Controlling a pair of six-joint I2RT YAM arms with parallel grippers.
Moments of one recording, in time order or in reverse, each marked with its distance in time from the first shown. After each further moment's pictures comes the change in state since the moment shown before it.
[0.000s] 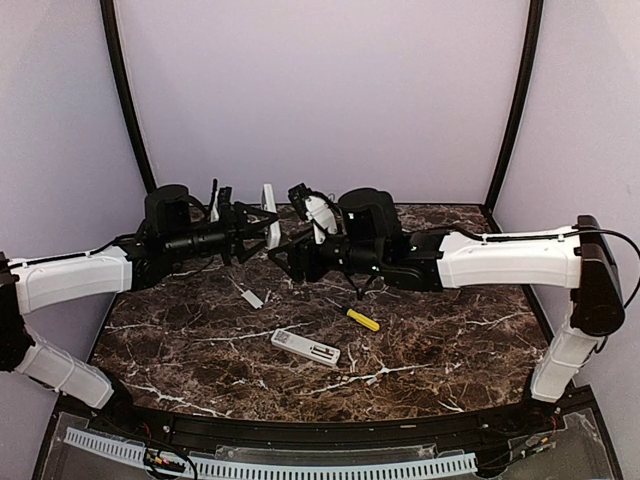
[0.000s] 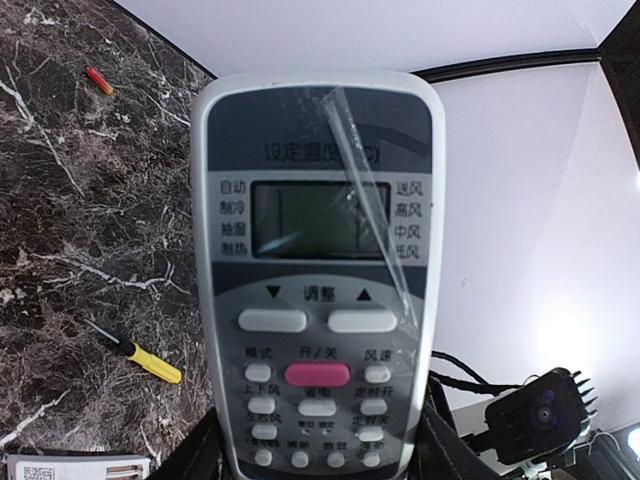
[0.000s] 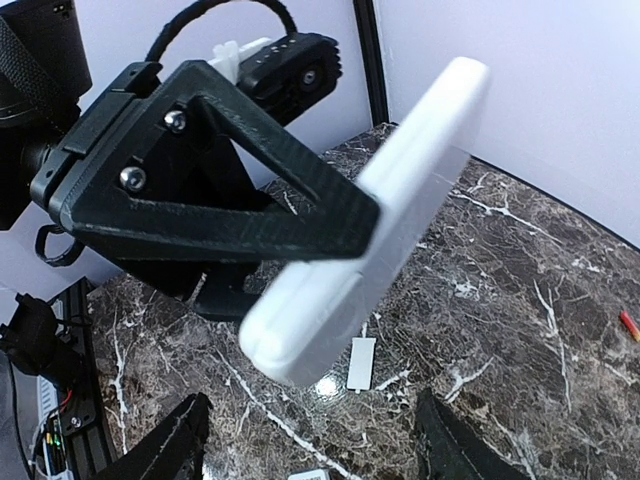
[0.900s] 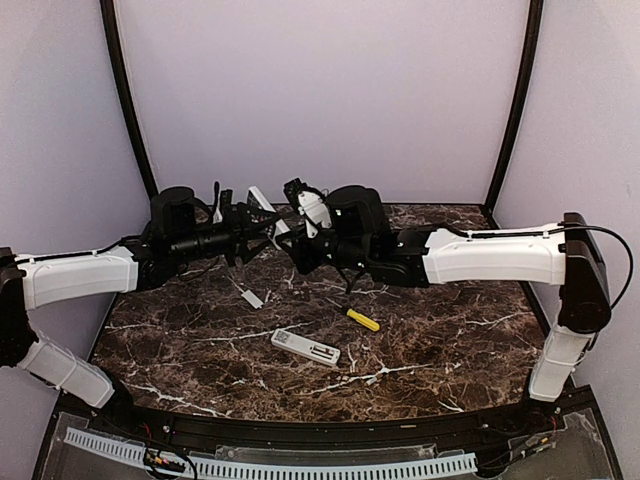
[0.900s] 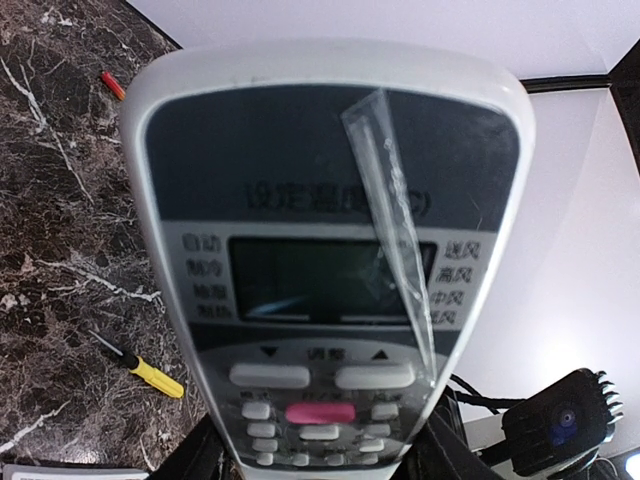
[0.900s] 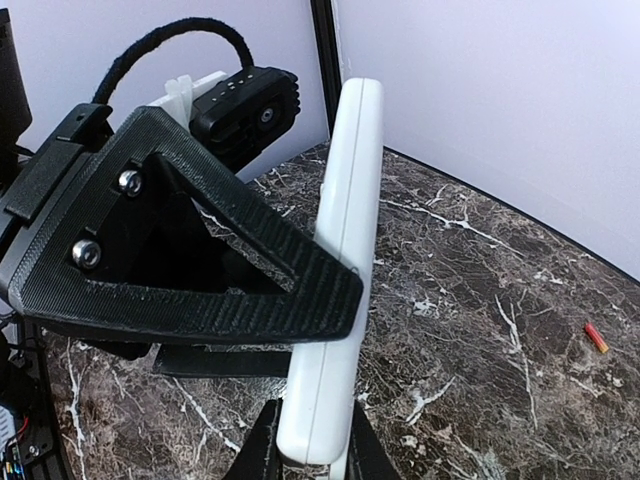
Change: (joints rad) left arm -0.024 0.044 0.000 0.045 -0.061 -0.044; right arm 0.005 0.088 0.097 -0.004 0.100 -0.036
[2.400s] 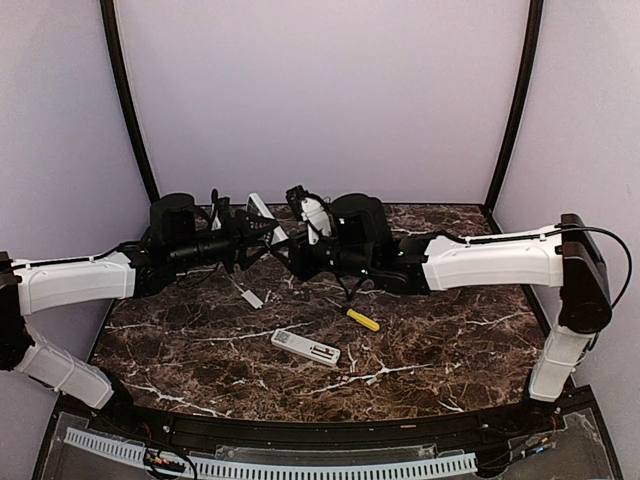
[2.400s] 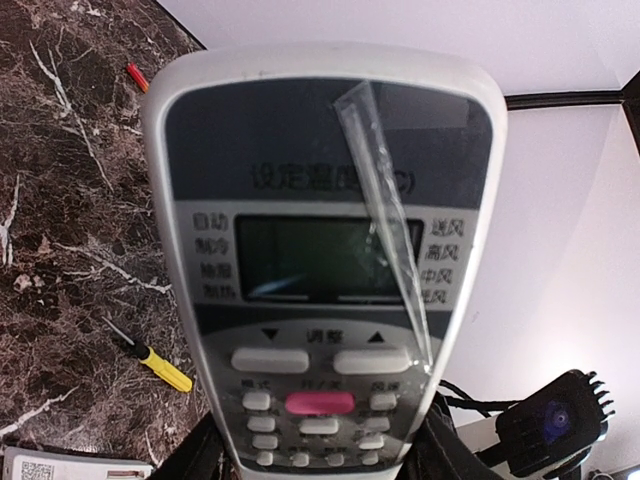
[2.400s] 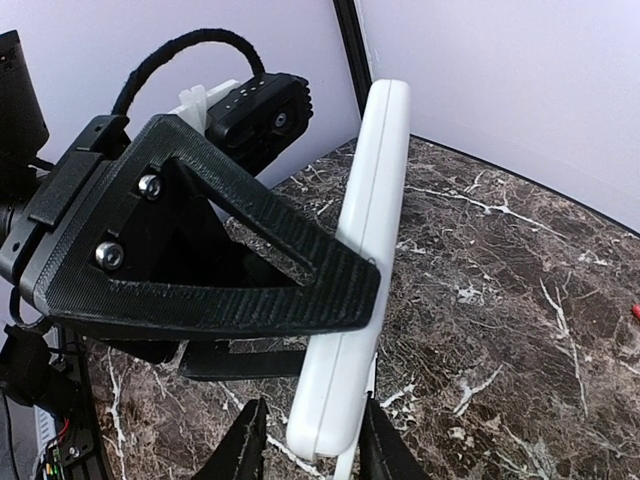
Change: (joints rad) left arm -0.018 -0.033 -0.039 -0.019 -0.076 -0.027; right arm 0.001 -0.003 -0.061 0.079 -0.082 0.094
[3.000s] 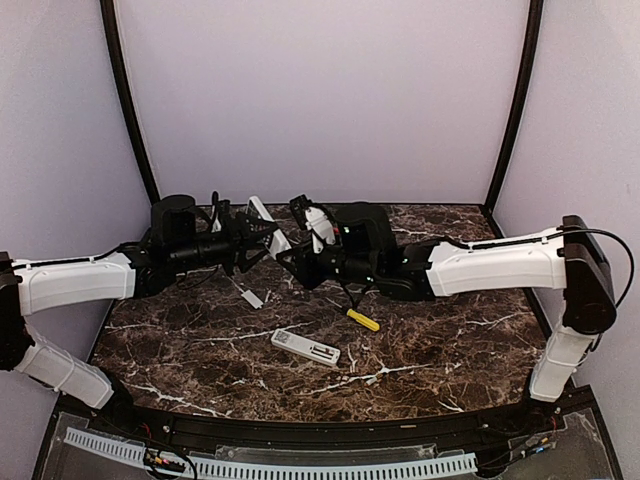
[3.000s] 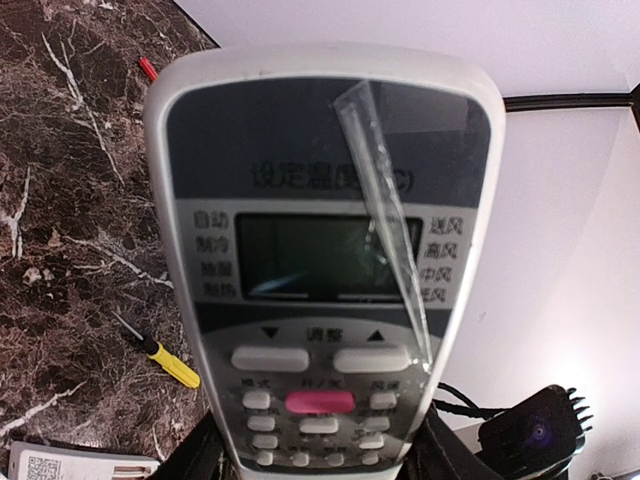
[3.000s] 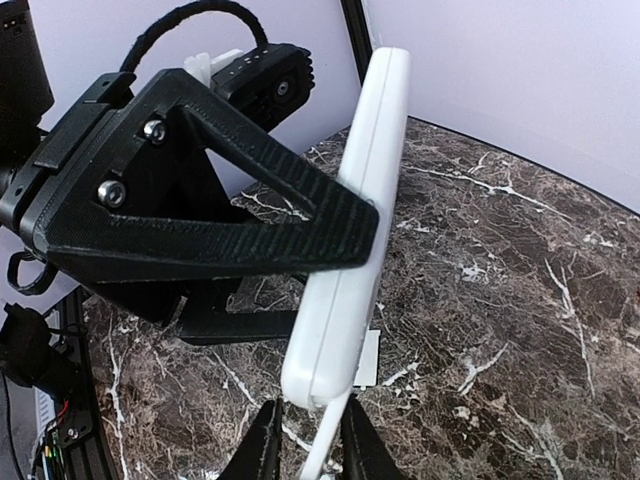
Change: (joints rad) left arm 0.000 0.000 -0.005 -0.018 0.002 0.001; right arm 0.000 -0.023 -0.067 0.022 -0.024 -0.001
